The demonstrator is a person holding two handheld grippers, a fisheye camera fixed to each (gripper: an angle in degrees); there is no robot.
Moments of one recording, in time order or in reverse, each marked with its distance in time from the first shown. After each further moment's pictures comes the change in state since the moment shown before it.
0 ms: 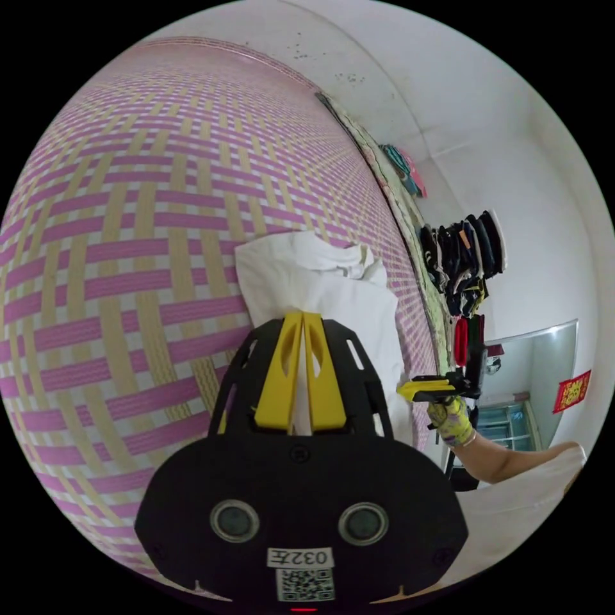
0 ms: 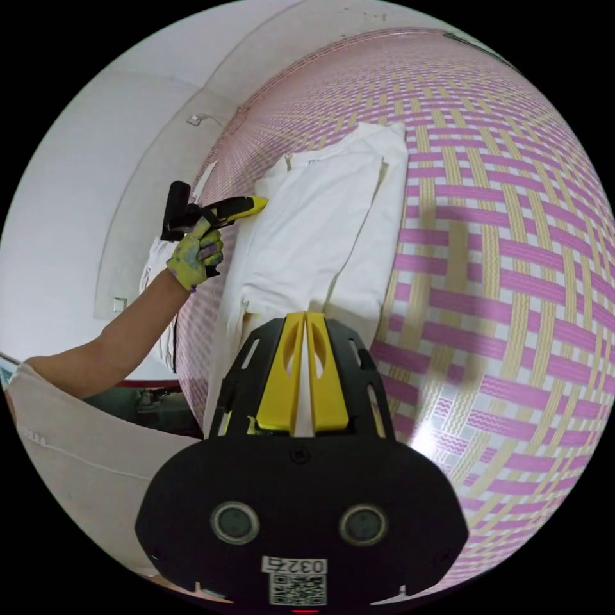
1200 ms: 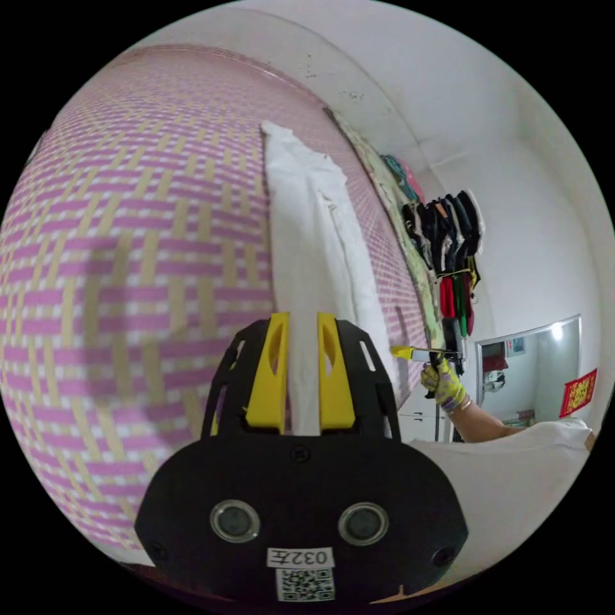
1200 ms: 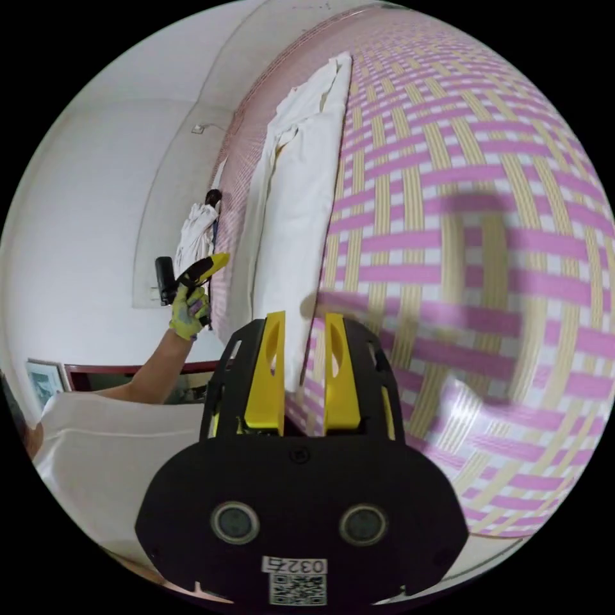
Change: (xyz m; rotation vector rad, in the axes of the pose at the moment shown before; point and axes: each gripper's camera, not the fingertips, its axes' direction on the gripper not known) left arm 0.073 0.335 -0.070 0.031 -0.070 -0.129; right arm 0.073 0.240 -0.061 -0.062 -0.204 0.149
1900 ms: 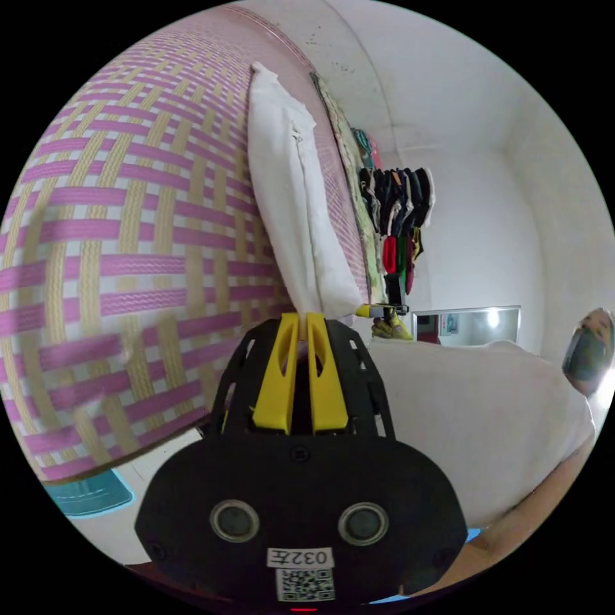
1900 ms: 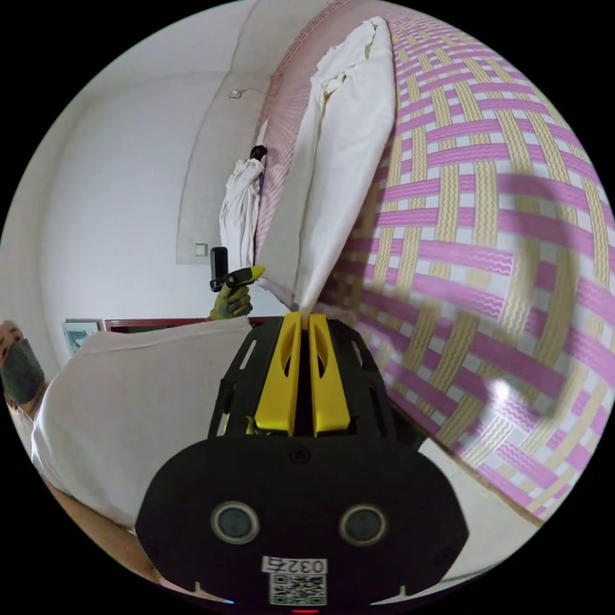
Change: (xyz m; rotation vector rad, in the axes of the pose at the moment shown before) left arm -0.028 0.108 -0.003 -0.142 0.394 -0.005; right arm 0.012 0.065 -0.028 -0.177 -0.223 -0.088
